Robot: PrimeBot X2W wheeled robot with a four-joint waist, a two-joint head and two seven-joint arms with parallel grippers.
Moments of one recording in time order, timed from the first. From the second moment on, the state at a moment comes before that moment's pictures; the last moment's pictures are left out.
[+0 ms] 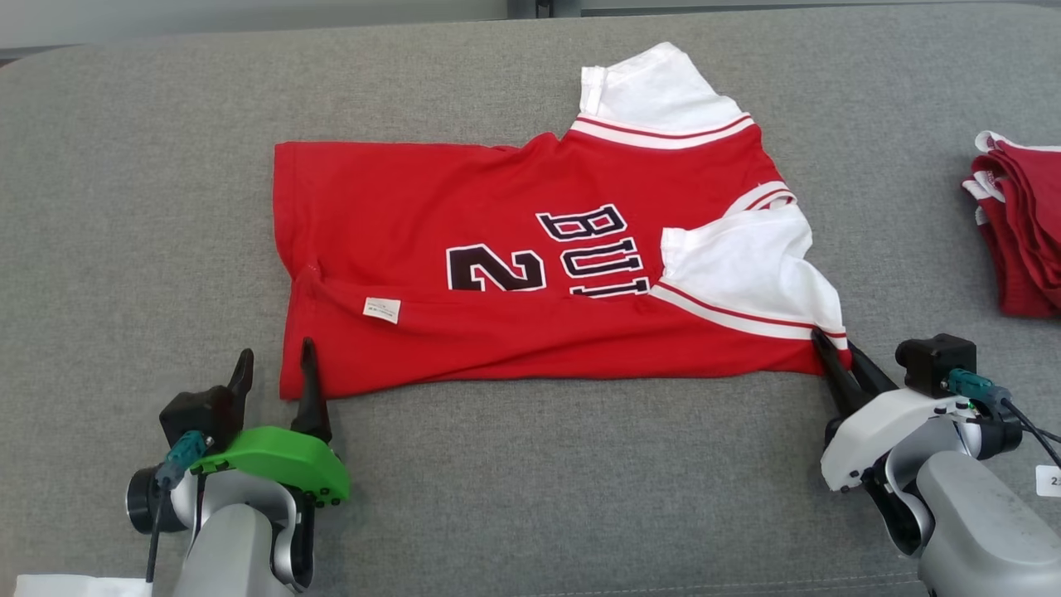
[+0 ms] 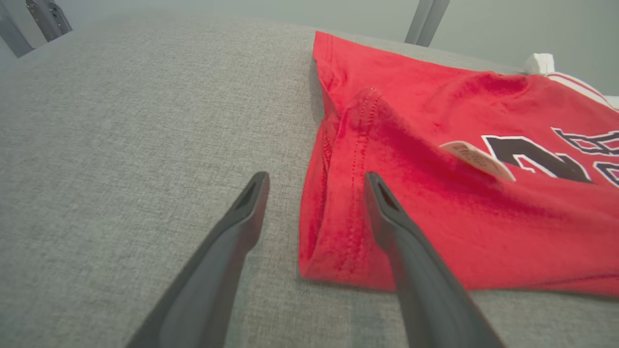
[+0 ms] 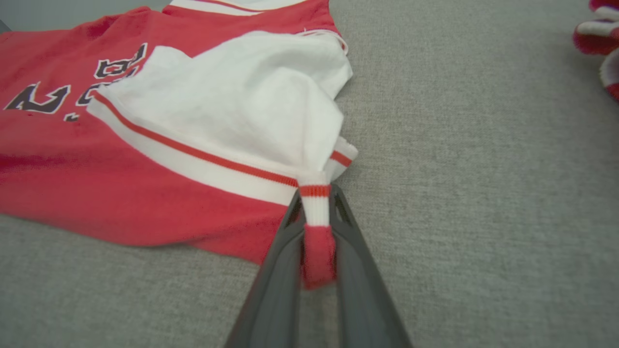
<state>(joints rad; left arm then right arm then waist) -0.33 0.05 -0.05 0.63 -0.29 -0.02 -0.26 -0.40 -0.31 0.35 0.69 0.48 0.13 -0.27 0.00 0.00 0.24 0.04</state>
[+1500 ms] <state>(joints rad) -0.11 0.05 0.07 0.85 -0.24 -0.06 -0.26 -0.13 -0.28 0.44 0.64 0.61 0.13 -0.26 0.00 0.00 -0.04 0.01</state>
